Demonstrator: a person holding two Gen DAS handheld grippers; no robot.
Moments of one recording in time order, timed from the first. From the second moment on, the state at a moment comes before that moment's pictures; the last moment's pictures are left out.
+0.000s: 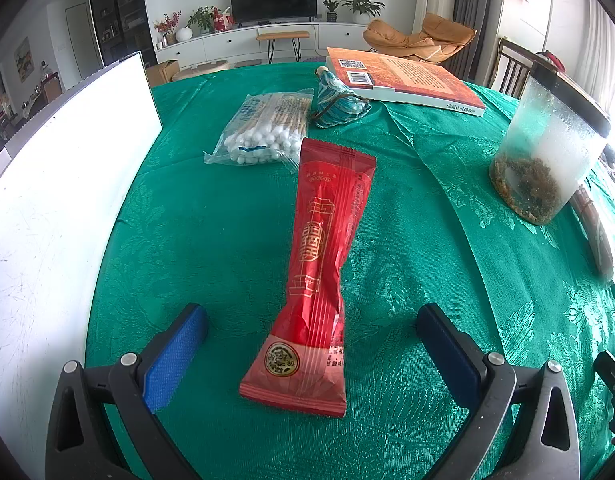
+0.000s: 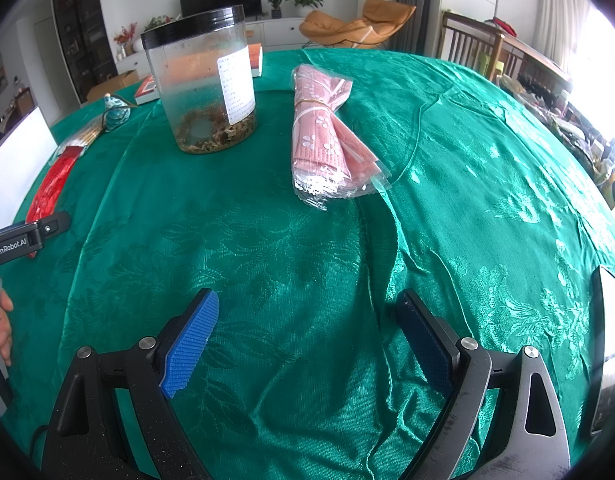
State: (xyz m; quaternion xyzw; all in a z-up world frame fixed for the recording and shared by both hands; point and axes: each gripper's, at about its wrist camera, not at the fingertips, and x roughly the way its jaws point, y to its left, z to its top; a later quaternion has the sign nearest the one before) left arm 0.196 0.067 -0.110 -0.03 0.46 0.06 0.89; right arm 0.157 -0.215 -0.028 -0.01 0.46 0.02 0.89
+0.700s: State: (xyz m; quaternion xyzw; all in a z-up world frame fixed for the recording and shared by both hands) left arm 0.208 0.064 -0.101 -0.03 0.53 0.03 0.85; right arm 0.157 -0.241 0.022 0.09 0.40 0.04 0.91
